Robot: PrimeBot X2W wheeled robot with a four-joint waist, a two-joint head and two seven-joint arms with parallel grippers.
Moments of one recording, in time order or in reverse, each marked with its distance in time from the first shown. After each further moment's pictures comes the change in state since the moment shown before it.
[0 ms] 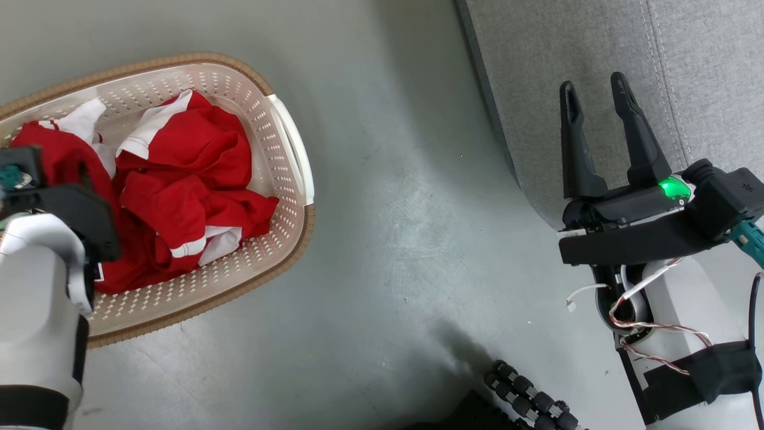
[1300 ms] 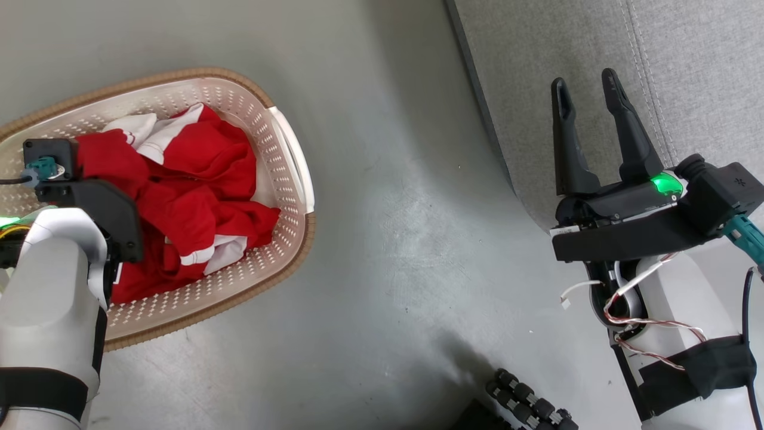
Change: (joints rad) left arm -0.078 -0.031 -0.053 0.128 0.041 -0.076 -0.006; right arm -0.018 0.003 0.020 0.014 0.012 -0.002 0.000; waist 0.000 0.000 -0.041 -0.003
